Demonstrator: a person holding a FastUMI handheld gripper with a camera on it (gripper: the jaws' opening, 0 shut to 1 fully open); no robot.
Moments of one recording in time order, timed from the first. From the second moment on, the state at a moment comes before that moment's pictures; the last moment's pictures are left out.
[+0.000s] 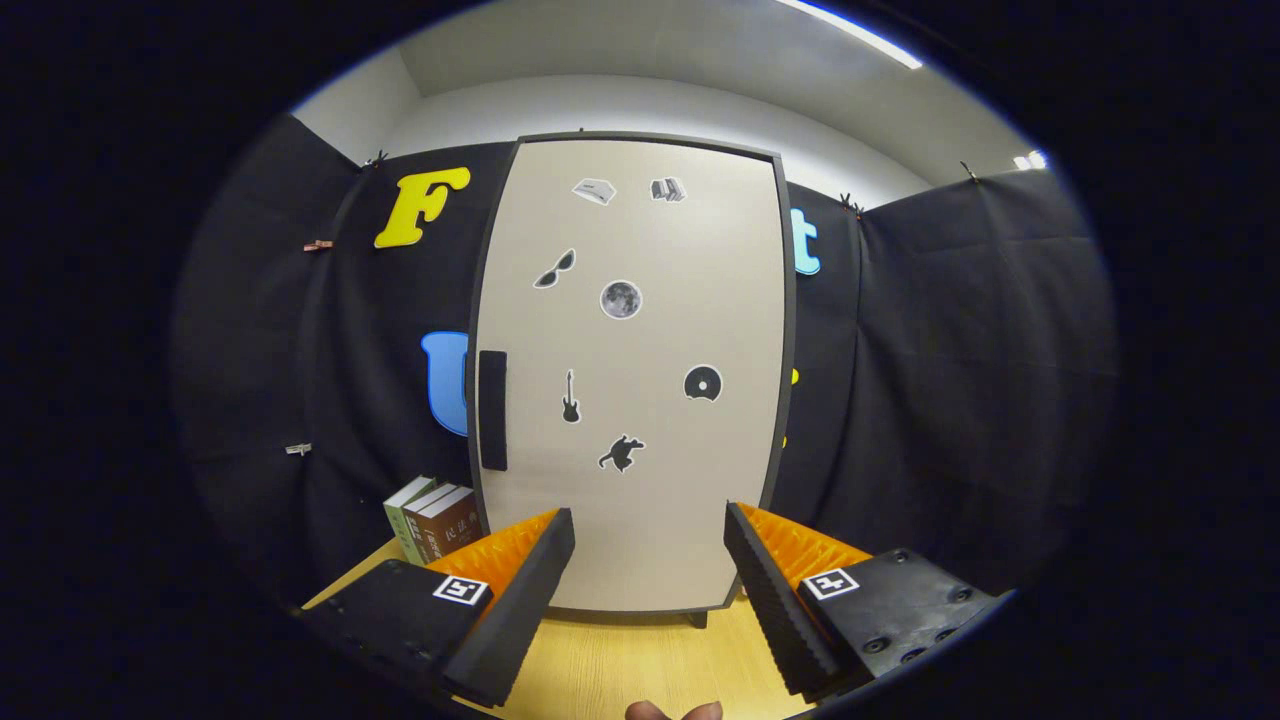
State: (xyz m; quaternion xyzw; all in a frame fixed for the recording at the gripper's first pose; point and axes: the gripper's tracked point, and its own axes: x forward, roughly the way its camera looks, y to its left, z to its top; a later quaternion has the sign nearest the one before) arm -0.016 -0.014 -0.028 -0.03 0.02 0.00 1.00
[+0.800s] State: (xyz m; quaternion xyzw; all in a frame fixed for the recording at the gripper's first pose) arm 0.015 -0.025 -0.032 -0.03 0.01 0.03 1.00
